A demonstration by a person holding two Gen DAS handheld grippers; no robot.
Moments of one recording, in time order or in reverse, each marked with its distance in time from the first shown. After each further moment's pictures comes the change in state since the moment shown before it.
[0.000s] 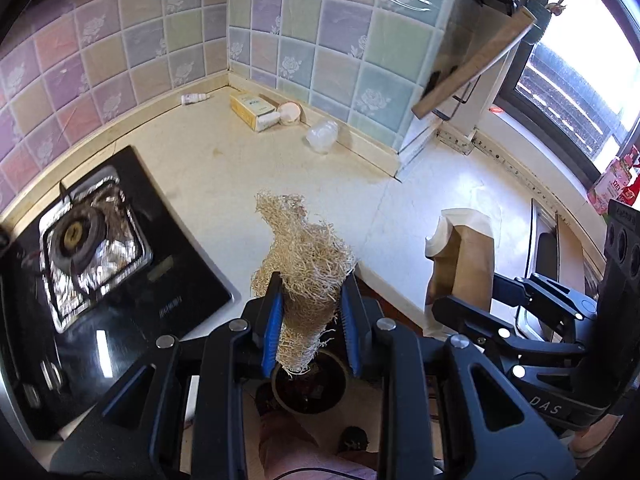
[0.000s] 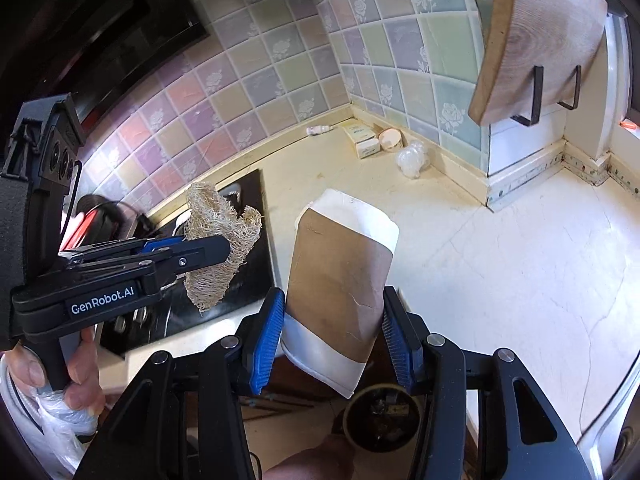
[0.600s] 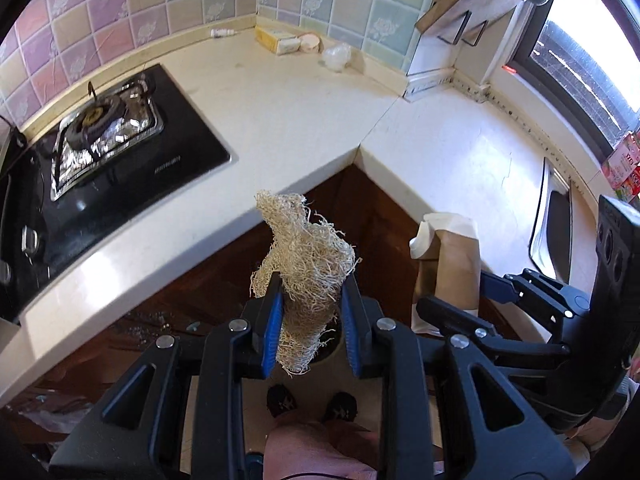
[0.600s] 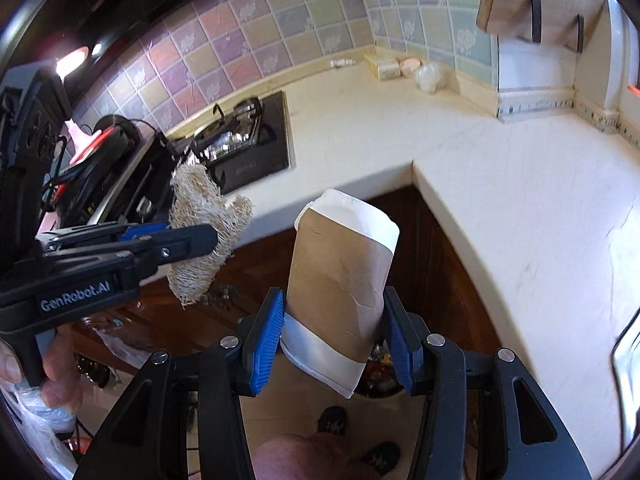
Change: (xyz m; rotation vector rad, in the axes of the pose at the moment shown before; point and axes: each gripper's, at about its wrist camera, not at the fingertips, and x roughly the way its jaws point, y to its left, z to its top) left arm -0.007 -0.025 -0.161 -0.091 0.091 0.062; right arm -0.011 -0.007 -0.161 -0.104 0.156 0.030
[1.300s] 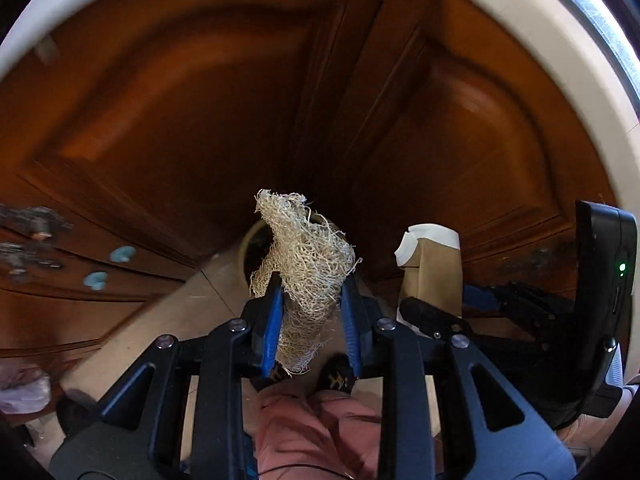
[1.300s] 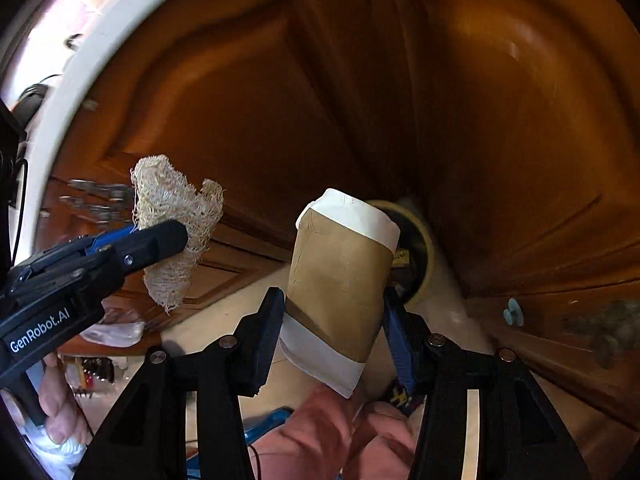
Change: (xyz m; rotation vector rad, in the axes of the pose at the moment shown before) left arm 0.231 0.030 -0.135 -0.051 0.221 -0.070; right arm 0.209 -0.089 -0.177 0.218 0.308 -0.056
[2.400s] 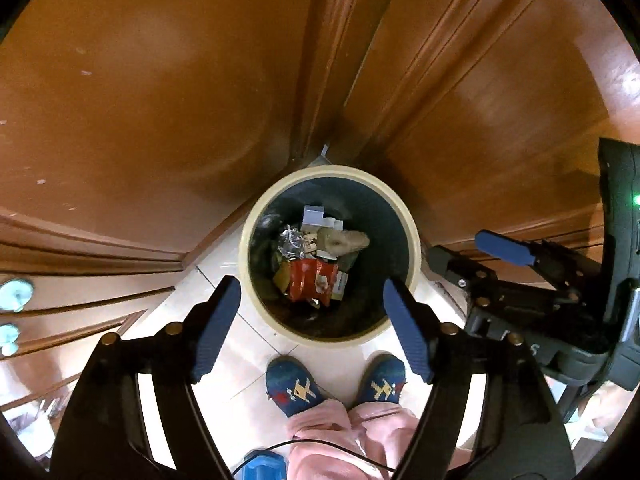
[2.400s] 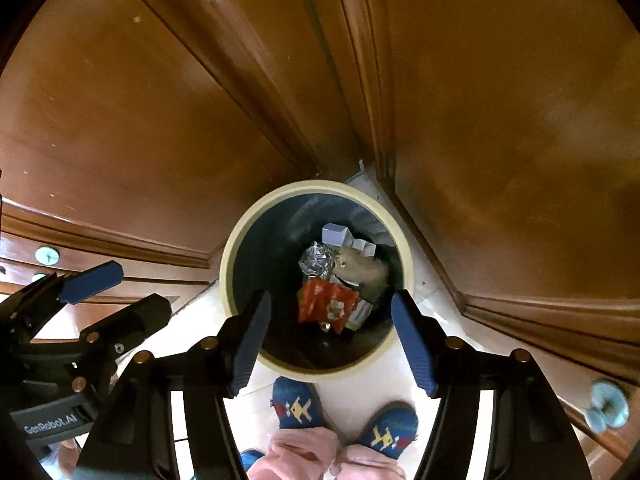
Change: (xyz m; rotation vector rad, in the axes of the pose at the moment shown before) left arm 0.204 0.033 -0.007 0.066 0.130 0.043; right arm 0.192 -0.079 0.015 0.113 0.038 -0.141
